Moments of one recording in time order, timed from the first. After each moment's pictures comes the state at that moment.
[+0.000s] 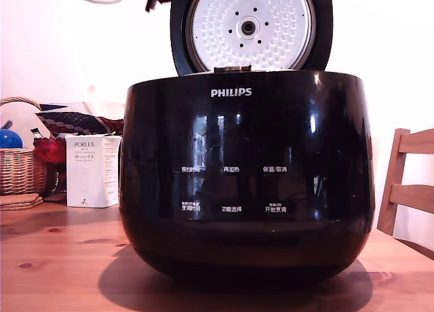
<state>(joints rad) -0.33 2.04 2.25 -0.58 0.87 -0.04</state>
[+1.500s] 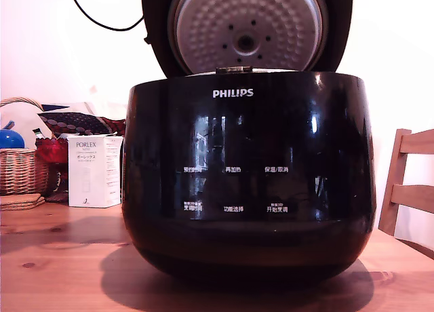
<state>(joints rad) -0.47 2.04 2.26 -1.36 0.83 0.14</state>
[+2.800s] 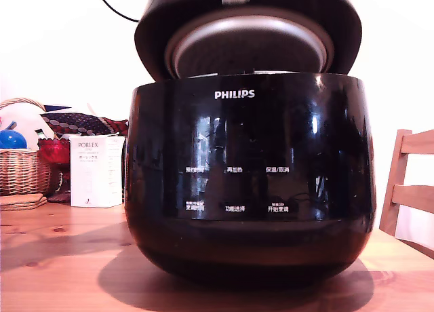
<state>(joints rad) -0.61 2.00 2.18 -1.31 0.44 0.16</state>
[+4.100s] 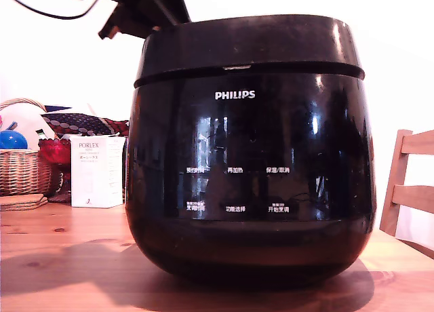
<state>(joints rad) -0.65 1.38 1.18 -0.49 0.32 -0.08</state>
